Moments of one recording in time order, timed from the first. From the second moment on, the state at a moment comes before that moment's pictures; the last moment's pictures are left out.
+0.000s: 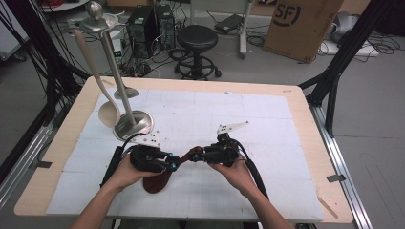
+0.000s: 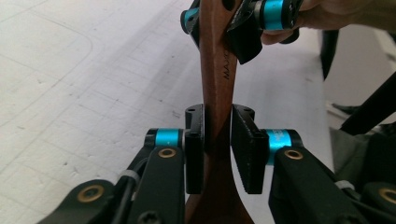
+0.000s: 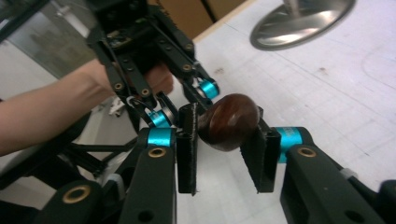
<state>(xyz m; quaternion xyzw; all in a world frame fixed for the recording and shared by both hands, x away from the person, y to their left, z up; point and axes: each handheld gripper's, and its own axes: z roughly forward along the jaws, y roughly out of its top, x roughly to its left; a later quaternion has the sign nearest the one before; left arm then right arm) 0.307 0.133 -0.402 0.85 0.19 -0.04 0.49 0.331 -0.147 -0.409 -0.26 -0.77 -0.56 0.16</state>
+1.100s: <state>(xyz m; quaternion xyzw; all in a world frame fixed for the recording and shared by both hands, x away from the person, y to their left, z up) 0.312 0.149 -0.376 0.81 0.20 -0.03 0.54 0.320 -0.156 -0.382 -0.21 -0.80 -0.56 0.05</state>
